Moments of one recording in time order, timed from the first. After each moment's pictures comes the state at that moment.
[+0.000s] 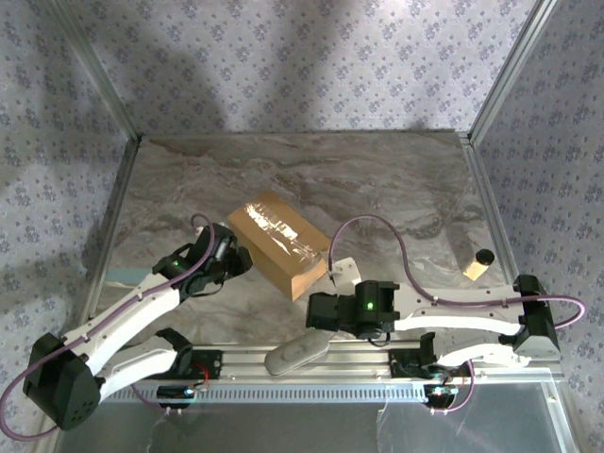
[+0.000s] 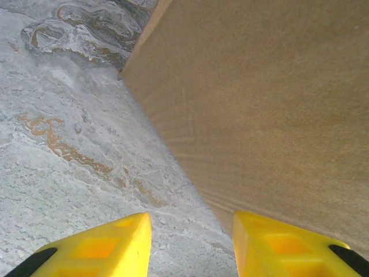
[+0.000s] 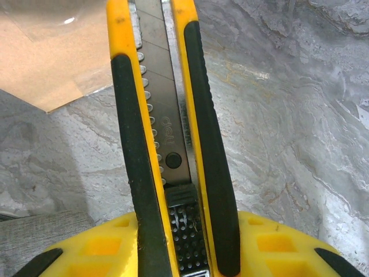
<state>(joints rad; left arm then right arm) -0.62 0.98 0.65 -0.58 -0.07 -0.87 1.46 1.27 1.07 -1.24 0.56 1.08</state>
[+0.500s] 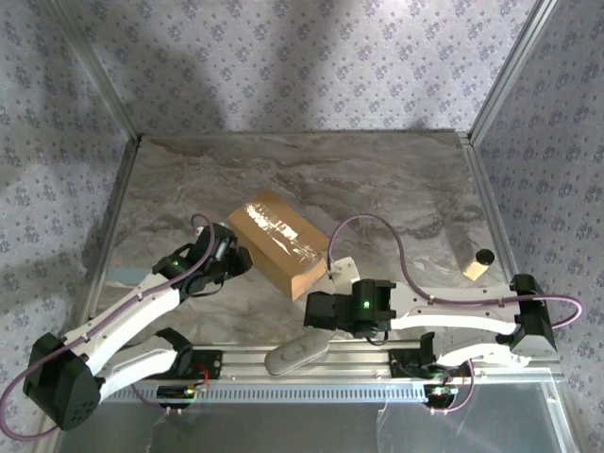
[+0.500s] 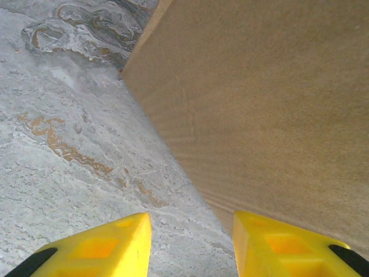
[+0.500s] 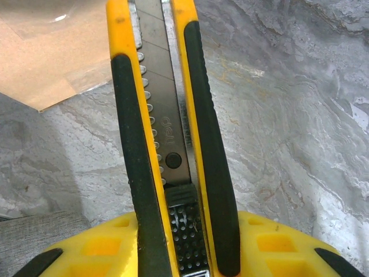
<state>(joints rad) -0.62 0.98 0.65 -0.58 -0.07 -0.87 1.45 1.29 1.08 -1.26 0.56 1.09</state>
